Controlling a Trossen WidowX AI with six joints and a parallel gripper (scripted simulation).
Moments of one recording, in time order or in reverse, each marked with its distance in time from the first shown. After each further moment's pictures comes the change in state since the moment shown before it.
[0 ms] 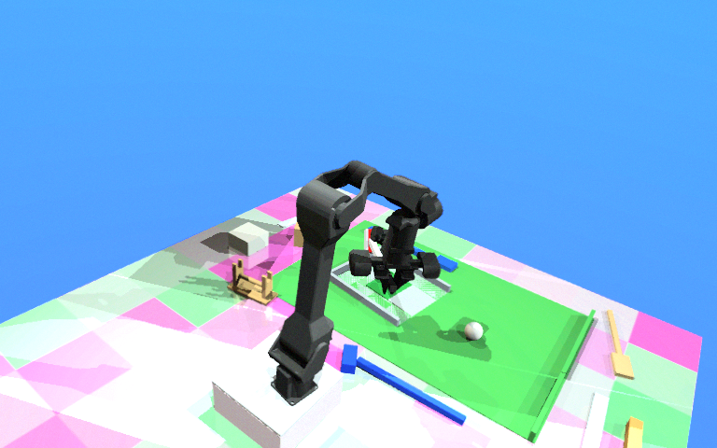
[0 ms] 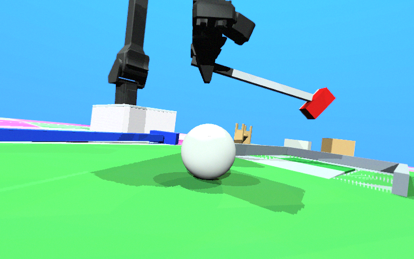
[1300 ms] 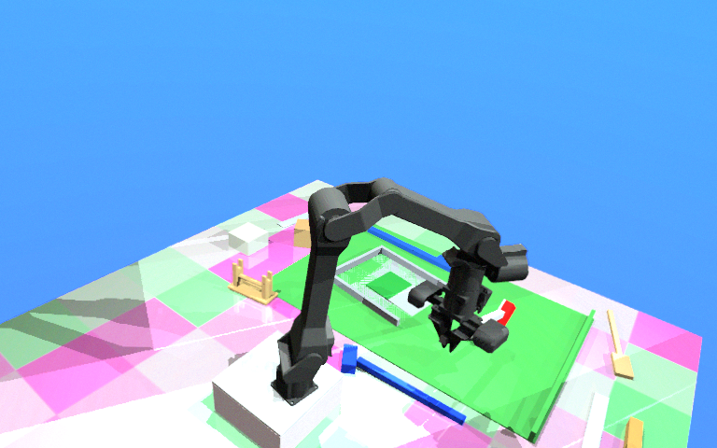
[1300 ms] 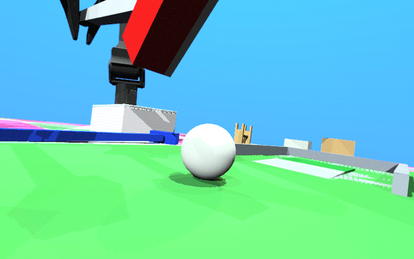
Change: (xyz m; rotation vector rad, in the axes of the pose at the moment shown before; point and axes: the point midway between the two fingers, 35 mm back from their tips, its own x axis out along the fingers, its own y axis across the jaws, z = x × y) arm -0.037 -0.080 -0.181 0.908 0.111 -0.101
